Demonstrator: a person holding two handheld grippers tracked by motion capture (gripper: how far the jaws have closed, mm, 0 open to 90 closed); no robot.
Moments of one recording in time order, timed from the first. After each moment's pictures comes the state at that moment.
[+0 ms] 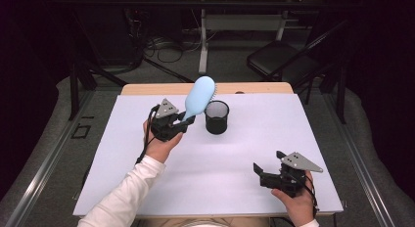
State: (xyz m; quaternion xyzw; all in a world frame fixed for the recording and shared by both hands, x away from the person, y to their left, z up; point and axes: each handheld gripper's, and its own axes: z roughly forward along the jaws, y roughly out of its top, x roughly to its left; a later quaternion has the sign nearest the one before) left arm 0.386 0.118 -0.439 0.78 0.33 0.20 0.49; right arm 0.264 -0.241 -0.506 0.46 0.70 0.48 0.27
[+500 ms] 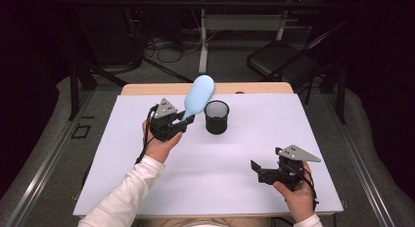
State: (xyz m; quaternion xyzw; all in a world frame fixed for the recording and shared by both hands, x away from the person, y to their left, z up) left arm 0.385 0.119 -0.437 0.78 0.33 0.20 0.49; right arm 0.278 -0.237 -0.493 0.46 0.72 0.47 0.23
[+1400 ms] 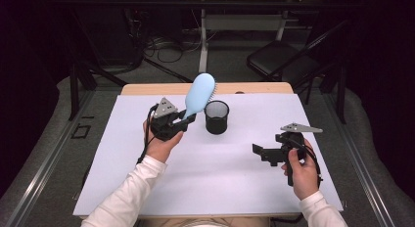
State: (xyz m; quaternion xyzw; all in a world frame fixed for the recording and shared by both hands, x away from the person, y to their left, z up) left arm 0.384 0.117 -0.434 0.77 0.33 0.20 0.51; right arm 0.323 -0.245 -0.456 0.50 0.72 0.45 0.15
